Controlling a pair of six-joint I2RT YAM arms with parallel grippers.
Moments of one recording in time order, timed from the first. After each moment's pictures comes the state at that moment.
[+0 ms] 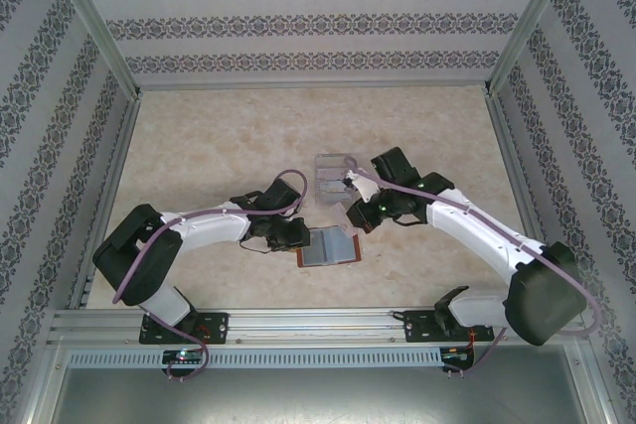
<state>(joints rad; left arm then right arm) -0.71 1.58 0.80 -0.34 0.36 -0.85 0.54 1.29 0.93 -0.71 -0.43 -0.09</state>
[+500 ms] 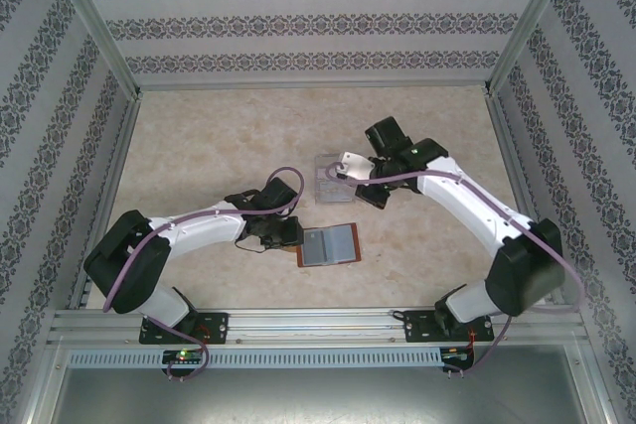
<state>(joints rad) -0.71 1.53 0.82 -0.46 0.25 -0.81 0.50 1.50 1.26 -0.94 -0.22 -0.71</state>
